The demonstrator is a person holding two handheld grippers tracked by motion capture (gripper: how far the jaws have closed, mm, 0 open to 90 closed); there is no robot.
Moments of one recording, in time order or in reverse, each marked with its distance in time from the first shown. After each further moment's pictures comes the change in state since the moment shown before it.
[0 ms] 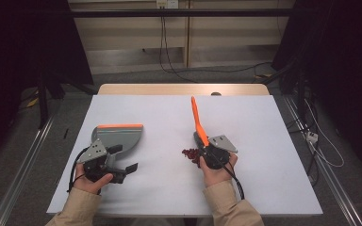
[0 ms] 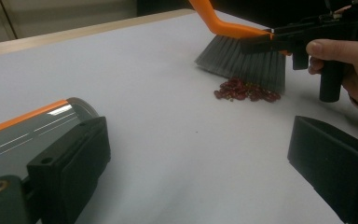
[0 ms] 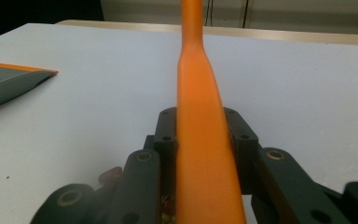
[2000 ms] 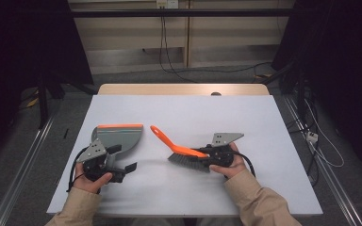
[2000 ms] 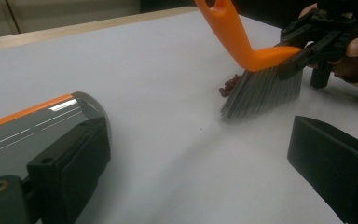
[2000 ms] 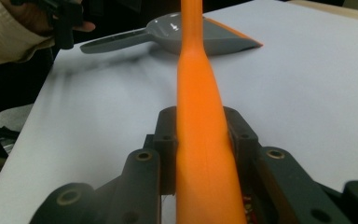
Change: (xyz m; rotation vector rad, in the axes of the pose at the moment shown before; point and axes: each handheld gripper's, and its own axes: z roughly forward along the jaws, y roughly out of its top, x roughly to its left) left arm 0.004 -0.003 0.001 0.012 0.011 -0.015; right arm -0.043 0.003 0.022 0.060 0.930 -0.264
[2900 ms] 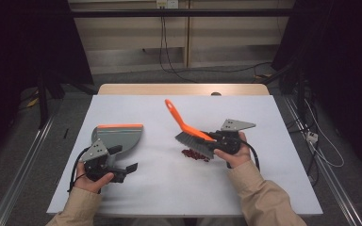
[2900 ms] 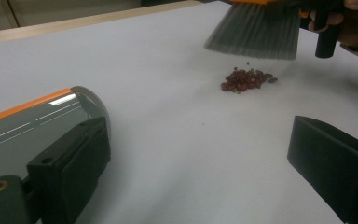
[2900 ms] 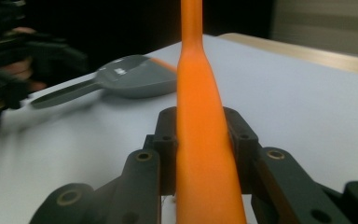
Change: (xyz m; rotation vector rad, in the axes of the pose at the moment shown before) left arm -0.001 -0.001 0.003 0.014 0.003 0.002; right arm -0.014 0.027 -0.027 -0.095 -0.268 0.099
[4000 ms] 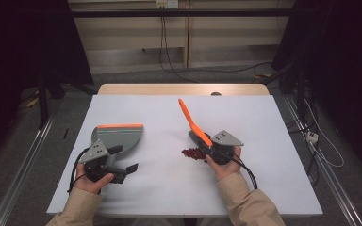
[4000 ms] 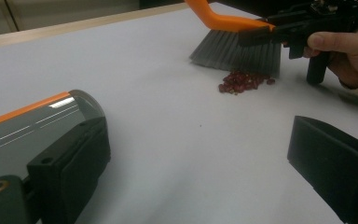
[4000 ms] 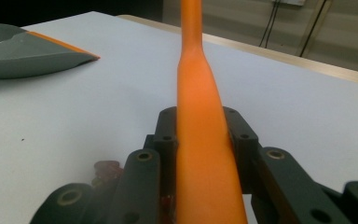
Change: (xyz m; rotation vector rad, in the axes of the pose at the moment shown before) left arm -0.002 0.001 -0.001 -0.002 -0.001 0.009; right arm 0.031 -0.033 0.023 0.007 -0.415 -0.047
